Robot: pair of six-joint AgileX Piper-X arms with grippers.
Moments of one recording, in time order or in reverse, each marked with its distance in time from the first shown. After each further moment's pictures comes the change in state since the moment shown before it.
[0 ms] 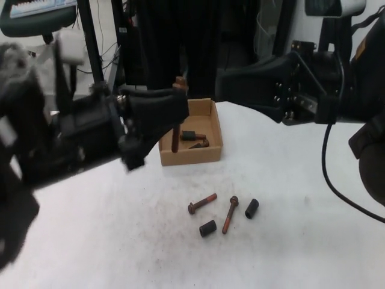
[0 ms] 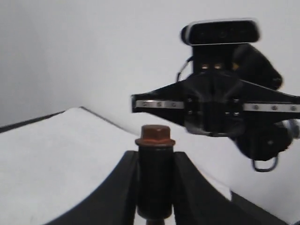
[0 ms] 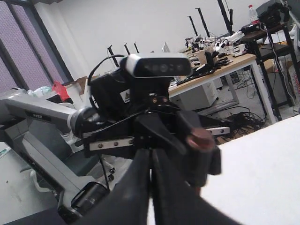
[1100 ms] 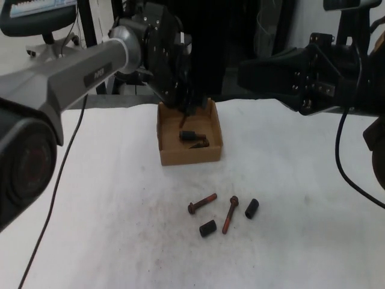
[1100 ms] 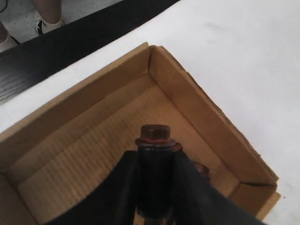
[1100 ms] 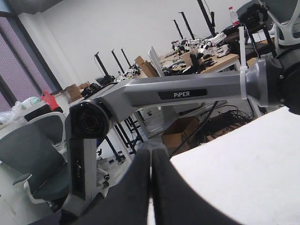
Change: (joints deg) left arm 0.7 64.3 -72.2 50.1 -24.2 24.3; right arm -3.9 0.0 0.1 0.0 -1.1 2.9
